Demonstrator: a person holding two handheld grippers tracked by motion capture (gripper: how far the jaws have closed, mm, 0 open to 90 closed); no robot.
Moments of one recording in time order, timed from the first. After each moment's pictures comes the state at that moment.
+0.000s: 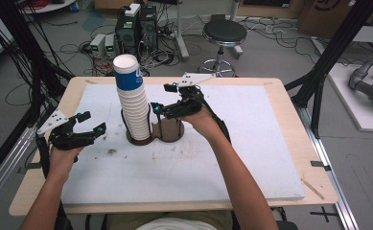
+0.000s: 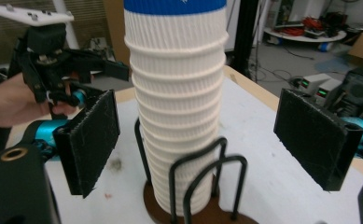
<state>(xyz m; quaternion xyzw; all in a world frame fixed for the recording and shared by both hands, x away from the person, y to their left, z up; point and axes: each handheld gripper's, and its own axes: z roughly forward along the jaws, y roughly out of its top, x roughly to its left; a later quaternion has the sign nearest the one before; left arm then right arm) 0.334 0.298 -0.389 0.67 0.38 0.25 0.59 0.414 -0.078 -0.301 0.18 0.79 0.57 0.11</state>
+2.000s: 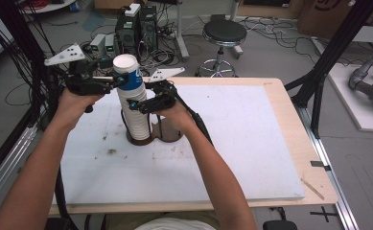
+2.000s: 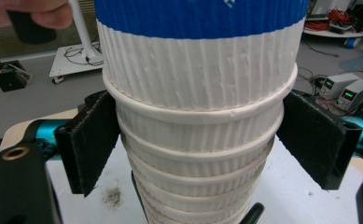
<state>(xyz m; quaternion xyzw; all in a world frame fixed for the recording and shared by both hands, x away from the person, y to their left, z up) 0.402 0.220 -0.234 0.71 0.26 0.20 0.62 0.441 -0.013 -0.311 0.16 0.81 0.56 0.09</state>
